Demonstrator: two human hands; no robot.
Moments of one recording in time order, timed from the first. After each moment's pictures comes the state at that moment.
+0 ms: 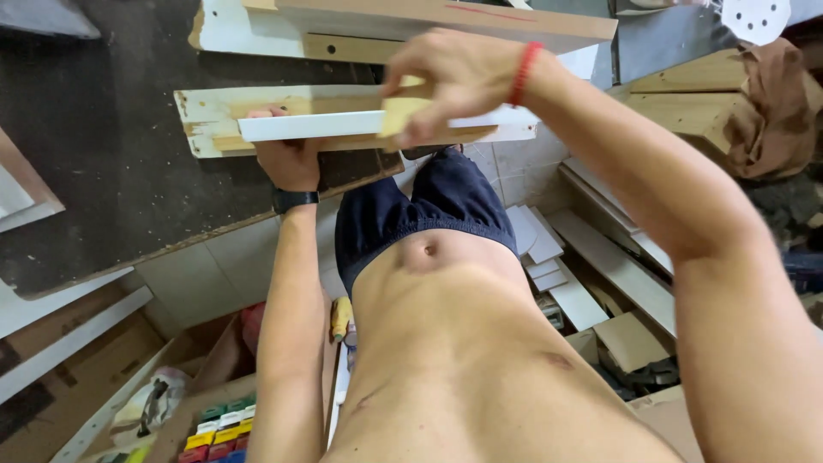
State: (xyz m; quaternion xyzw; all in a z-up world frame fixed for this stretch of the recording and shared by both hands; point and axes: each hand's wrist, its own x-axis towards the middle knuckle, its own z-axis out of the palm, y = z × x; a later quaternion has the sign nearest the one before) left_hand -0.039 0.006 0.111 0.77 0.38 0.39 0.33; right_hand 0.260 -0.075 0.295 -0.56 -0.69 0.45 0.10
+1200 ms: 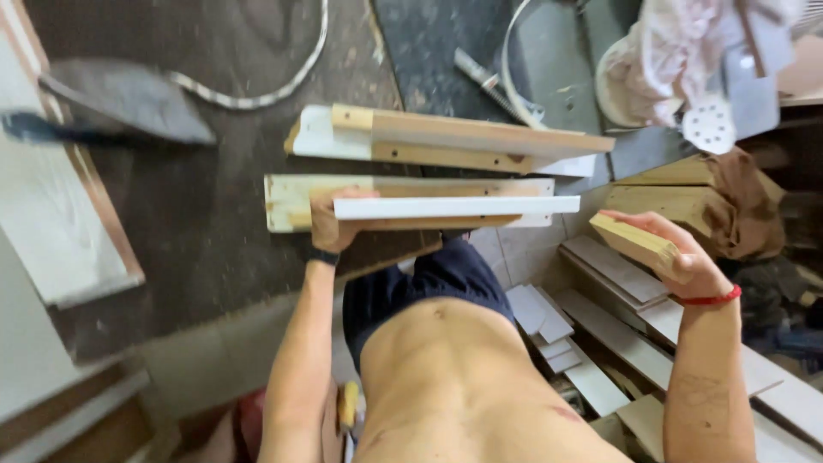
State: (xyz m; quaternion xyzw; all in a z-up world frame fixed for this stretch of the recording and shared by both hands) left_hand -0.050 0.053 0.058 0.22 0.29 0.17 0.92; right_hand 0.313 -0.355 0.306 -0.61 -0.27 0.53 0.52
